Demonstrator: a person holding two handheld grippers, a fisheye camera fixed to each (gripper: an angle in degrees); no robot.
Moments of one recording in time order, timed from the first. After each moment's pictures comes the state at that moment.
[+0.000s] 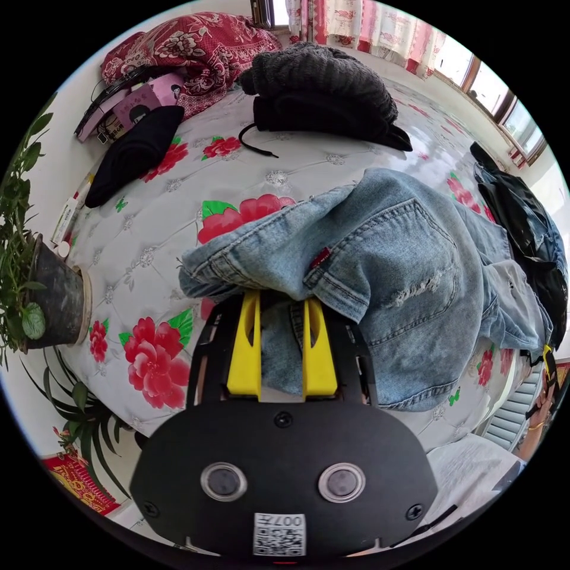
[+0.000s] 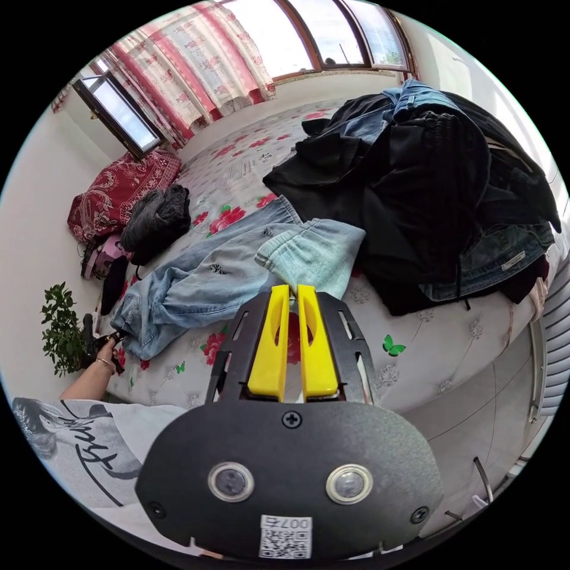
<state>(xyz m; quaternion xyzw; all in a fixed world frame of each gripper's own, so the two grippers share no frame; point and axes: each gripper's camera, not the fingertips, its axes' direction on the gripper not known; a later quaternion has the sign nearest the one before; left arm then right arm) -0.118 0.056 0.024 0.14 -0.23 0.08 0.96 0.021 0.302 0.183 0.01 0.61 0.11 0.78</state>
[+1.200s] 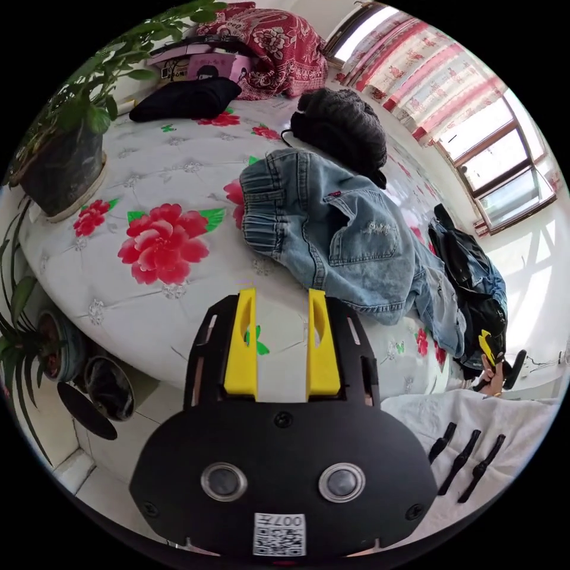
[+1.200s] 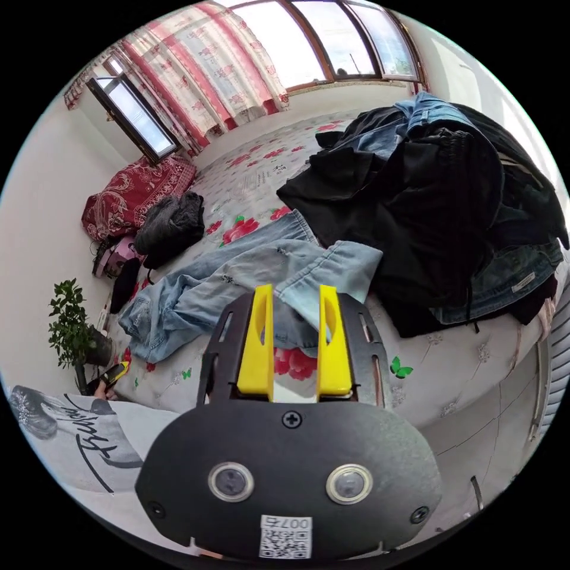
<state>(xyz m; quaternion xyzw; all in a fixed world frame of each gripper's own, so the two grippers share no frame) -0.187 0.201 -0.057 0.21 -0.04 0.00 0.98 0.020 0.272 0.195 0.01 0.59 0.07 0.80</state>
